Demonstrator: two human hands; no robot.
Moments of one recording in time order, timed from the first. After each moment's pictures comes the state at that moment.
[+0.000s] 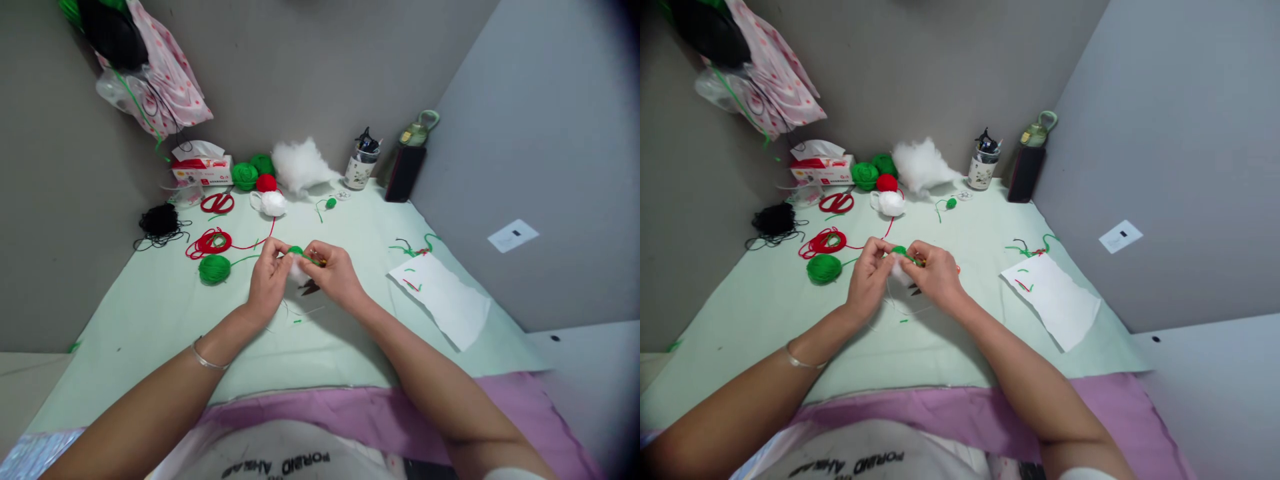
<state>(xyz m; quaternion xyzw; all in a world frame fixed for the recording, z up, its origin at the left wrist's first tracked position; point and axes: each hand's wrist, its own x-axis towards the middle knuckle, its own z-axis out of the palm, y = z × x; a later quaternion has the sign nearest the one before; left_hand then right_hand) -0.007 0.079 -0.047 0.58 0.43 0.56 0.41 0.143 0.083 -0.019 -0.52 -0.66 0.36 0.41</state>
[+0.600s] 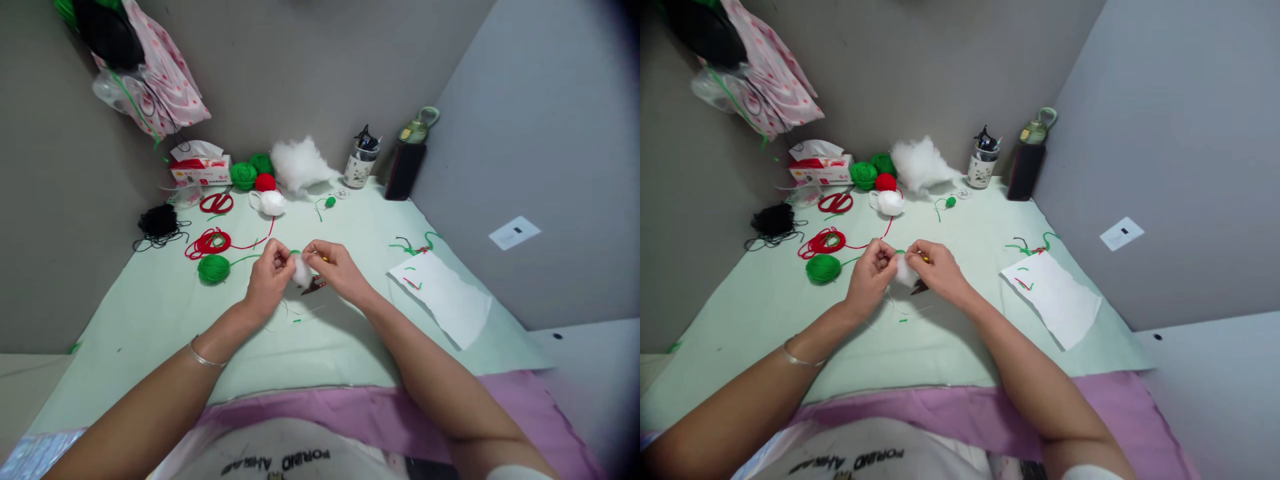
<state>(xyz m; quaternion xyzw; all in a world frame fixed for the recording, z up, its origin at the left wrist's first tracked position) -0.007 0.085 -0.052 0.59 0.44 0.53 0.42 0.156 0.084 -0.009 -0.49 -0.65 0.45 0.37</state>
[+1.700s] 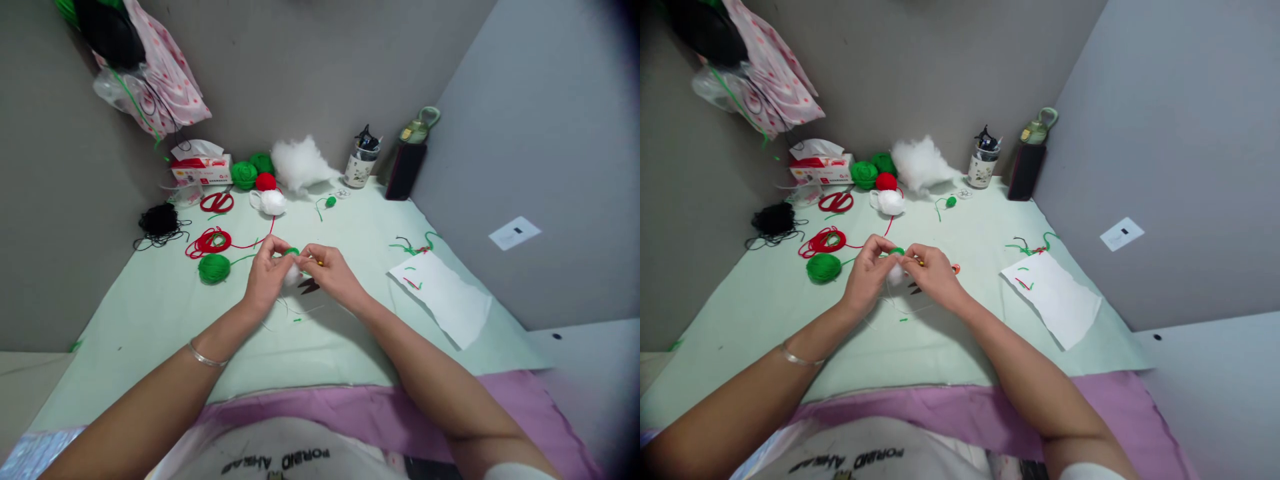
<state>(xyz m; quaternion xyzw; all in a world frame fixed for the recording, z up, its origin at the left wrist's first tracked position) -0.006 0.086 -0.041 0.51 0.45 0.55 0.49 0.147 0.083 -0.019 -0.48 -0.62 0.49 0.37</state>
